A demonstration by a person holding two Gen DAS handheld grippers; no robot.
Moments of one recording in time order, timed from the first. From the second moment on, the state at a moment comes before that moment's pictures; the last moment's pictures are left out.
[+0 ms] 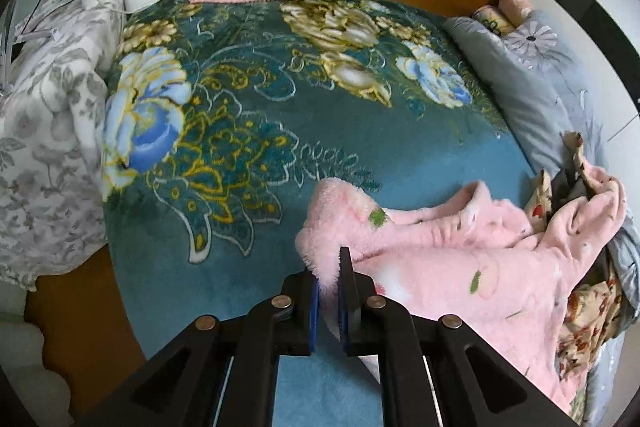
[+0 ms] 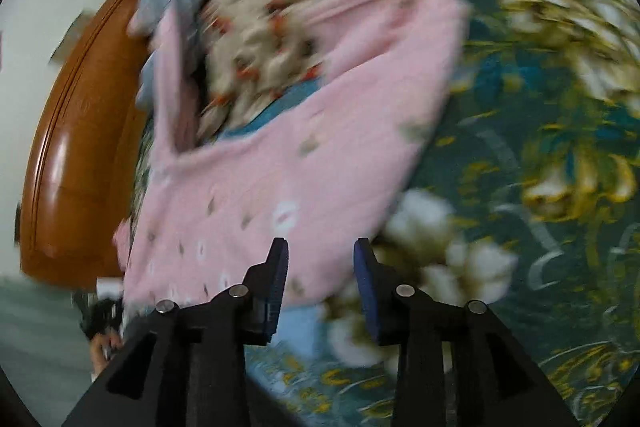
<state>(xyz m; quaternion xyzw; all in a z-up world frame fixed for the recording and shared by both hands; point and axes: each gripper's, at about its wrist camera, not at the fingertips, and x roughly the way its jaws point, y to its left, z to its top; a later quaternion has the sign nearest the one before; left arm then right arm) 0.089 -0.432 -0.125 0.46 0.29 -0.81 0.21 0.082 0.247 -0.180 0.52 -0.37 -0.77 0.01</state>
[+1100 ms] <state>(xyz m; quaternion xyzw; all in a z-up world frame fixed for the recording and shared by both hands) 0.081 -0.408 -0.119 0.48 0.28 -0.81 0.18 -0.006 0.193 -0.155 0.53 -0.22 -0.82 -0.09</state>
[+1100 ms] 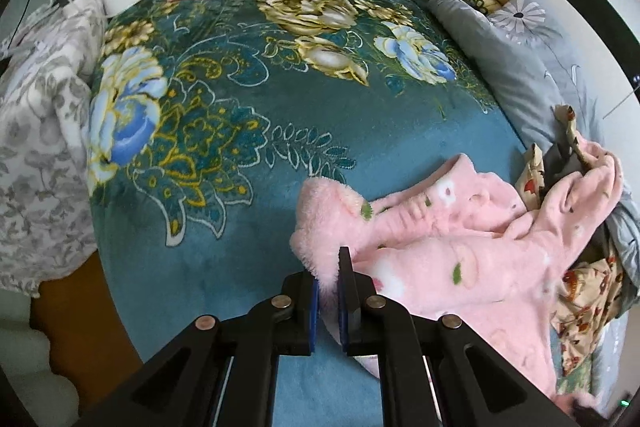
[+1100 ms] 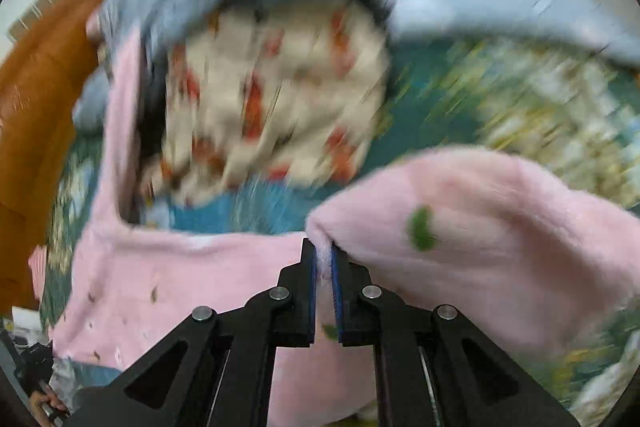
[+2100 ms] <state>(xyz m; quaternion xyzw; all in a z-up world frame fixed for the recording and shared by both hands) 0.089 -0.403 -0.143 0.50 0.32 -0.78 0.19 0.082 0.279 -0.202 0.53 -0.38 -0.76 -0.03</state>
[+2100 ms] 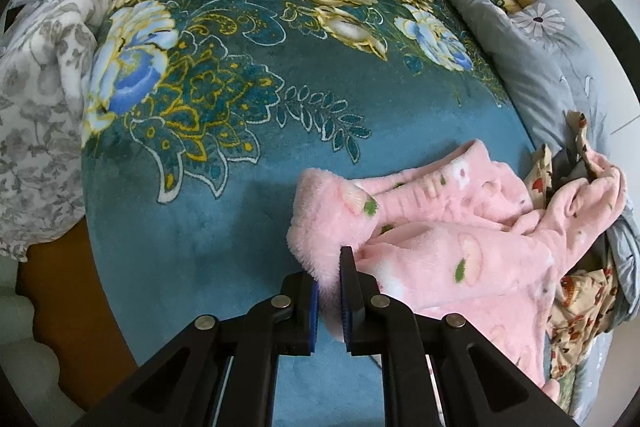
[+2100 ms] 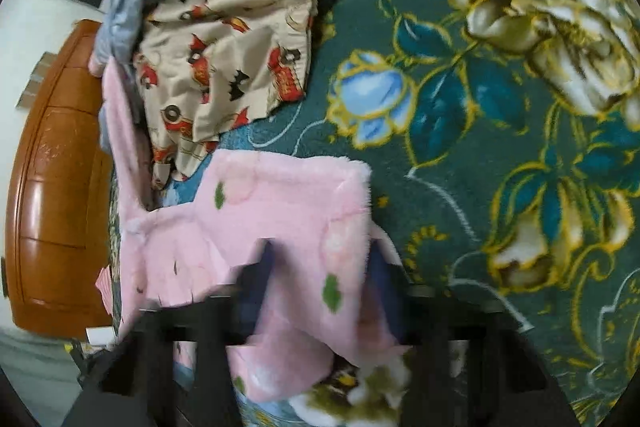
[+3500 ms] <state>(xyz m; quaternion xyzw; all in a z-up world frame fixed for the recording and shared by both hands) 0.095 -0.421 -0.156 0.48 0.37 -0.77 0.17 0.124 0.426 -0.220 0.45 -0.52 -0.70 -0.22</state>
